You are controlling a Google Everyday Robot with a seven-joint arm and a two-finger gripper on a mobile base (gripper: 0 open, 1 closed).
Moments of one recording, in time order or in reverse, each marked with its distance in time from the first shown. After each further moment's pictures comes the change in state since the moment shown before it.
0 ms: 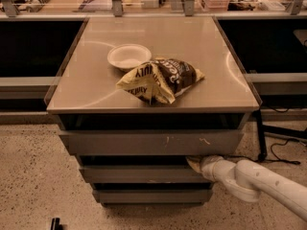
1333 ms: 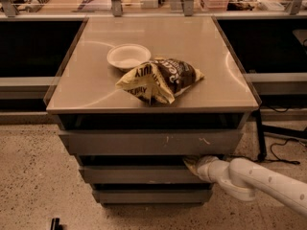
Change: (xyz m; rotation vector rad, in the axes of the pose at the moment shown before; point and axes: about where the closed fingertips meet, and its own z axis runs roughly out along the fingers) arm 0.017 0.012 0.005 -0.015 0.083 -0.080
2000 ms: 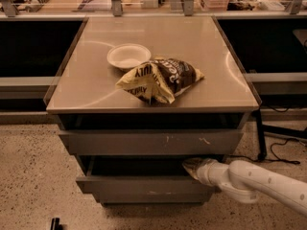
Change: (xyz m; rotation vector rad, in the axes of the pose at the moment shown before) arm 0.002 0.010 -0.004 -0.023 0.031 -0.040
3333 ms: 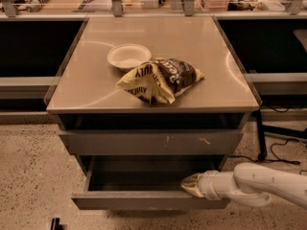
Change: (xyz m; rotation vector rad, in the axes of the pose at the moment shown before) arm 0.027 0.076 -0.037 -0.297 0.082 -0.084
